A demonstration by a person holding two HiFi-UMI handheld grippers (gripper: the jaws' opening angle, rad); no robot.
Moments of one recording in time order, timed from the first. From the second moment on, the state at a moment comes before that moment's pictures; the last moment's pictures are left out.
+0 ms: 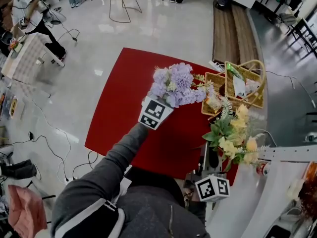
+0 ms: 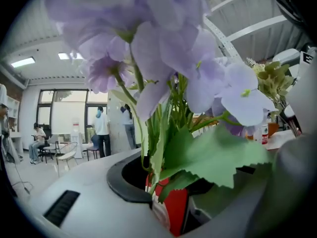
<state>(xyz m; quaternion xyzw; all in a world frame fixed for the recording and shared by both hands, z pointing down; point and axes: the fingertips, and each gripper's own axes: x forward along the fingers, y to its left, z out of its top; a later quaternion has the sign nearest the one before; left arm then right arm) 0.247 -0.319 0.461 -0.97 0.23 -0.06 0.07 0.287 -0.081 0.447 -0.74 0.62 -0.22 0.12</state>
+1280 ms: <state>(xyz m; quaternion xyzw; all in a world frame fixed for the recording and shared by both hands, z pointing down) 0.215 -0.322 0.389 -0.97 0.25 0.03 -0.03 0.272 -0.072 0.433 -0.74 0.62 -0.20 0.13</state>
